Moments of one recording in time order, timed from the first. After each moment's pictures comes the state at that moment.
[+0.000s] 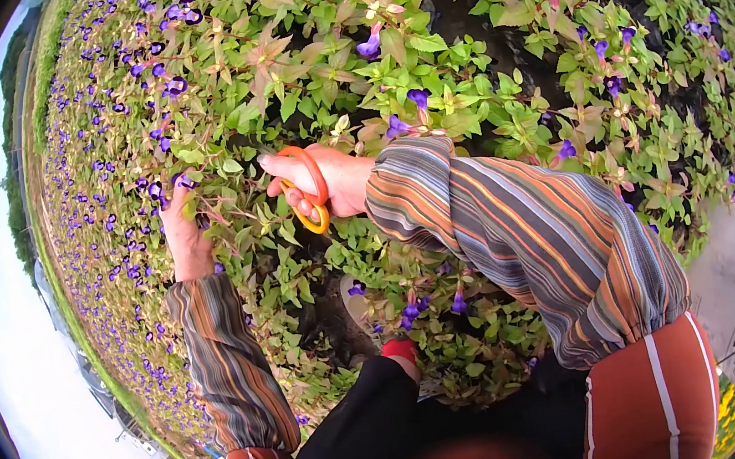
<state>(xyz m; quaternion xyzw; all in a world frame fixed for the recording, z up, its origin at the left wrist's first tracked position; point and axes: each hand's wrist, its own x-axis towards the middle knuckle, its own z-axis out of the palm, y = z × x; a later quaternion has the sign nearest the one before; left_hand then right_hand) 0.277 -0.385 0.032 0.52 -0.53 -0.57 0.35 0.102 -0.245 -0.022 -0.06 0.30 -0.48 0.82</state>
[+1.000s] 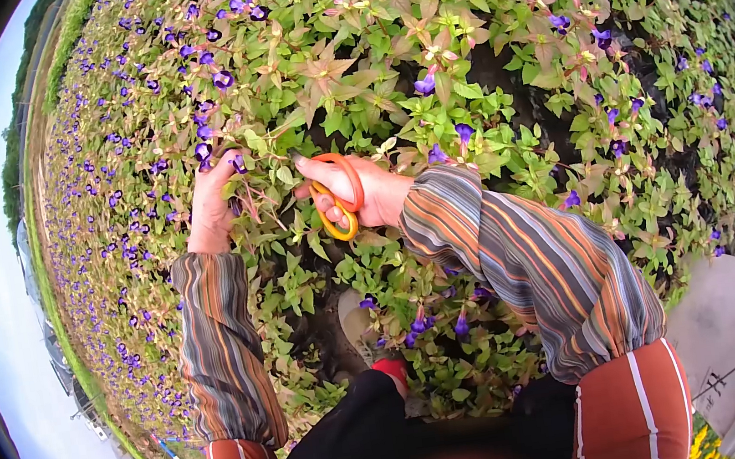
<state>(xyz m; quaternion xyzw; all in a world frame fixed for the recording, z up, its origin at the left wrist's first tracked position) 0.247 -0.385 0.038 0.48 -0.54 -0.65 0.23 0.092 -0.248 -0.015 -0.06 0.32 -0.45 0.83</state>
